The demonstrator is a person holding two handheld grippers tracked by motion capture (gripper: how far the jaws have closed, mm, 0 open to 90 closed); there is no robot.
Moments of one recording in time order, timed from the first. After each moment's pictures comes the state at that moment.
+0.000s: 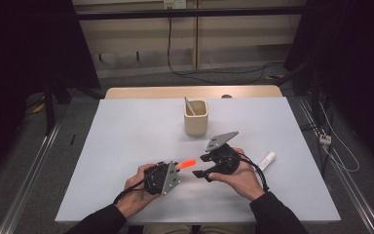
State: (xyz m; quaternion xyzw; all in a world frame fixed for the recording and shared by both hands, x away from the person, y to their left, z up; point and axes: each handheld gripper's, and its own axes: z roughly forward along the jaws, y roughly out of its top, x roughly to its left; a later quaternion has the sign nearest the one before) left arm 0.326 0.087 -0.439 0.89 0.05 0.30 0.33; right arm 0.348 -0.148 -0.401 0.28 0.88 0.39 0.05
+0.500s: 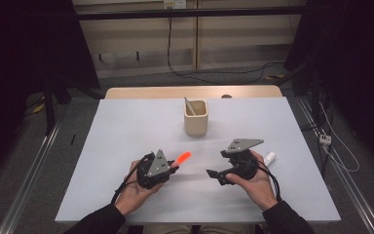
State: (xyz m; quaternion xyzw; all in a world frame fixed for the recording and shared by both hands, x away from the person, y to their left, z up) left arm 0.345 0.106 -0.432 0.88 0.16 0.17 0.42; right arm 0.327 -0.189 -0.408 0.35 0.83 0.42 0.11
